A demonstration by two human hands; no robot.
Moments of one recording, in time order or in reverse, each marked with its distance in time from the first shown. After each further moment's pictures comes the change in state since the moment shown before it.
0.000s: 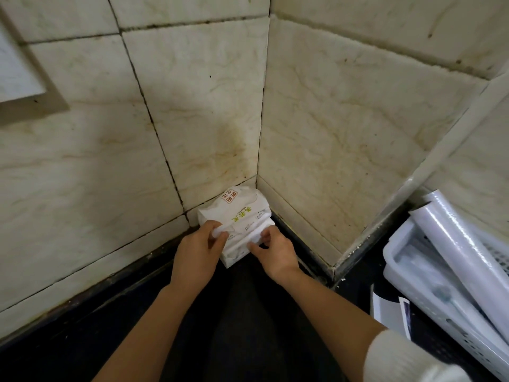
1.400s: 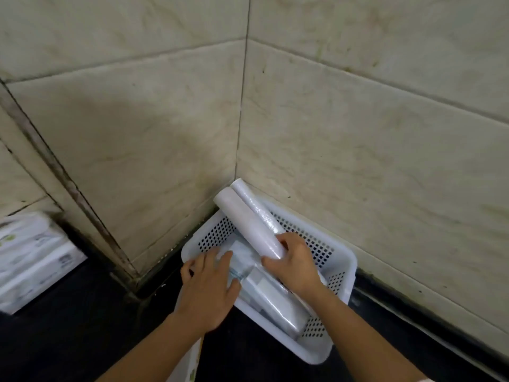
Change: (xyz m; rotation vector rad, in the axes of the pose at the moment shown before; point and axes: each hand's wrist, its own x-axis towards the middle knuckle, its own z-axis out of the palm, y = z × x) left_hand -0.093 0.252 0.253 0.385 -0.429 0.369; right_hand -0.091 0.213 -0.331 -0.062 0.304 0.063
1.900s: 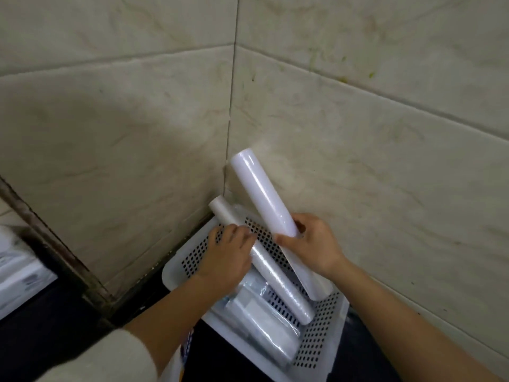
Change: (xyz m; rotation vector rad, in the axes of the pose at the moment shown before) left_hand 0.096 0.037 -0.009 0.279 0.168 0.344; right_hand 0.047 -0.025 -0.074 -0.105 0.036 -0.135
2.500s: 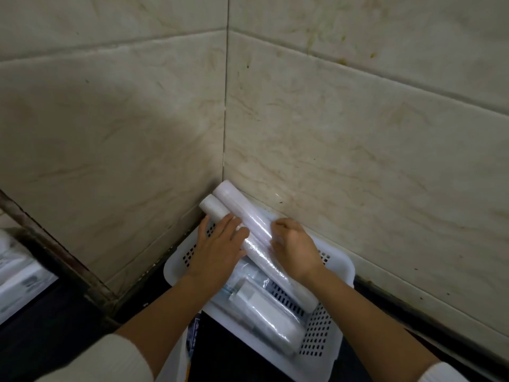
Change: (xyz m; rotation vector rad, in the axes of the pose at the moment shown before) left_hand -0.009 -0.015 0.003 -0.030 0.097 -0.025; right_hand -0.008 0.018 0.051 -0.253 -0.103 -0.071
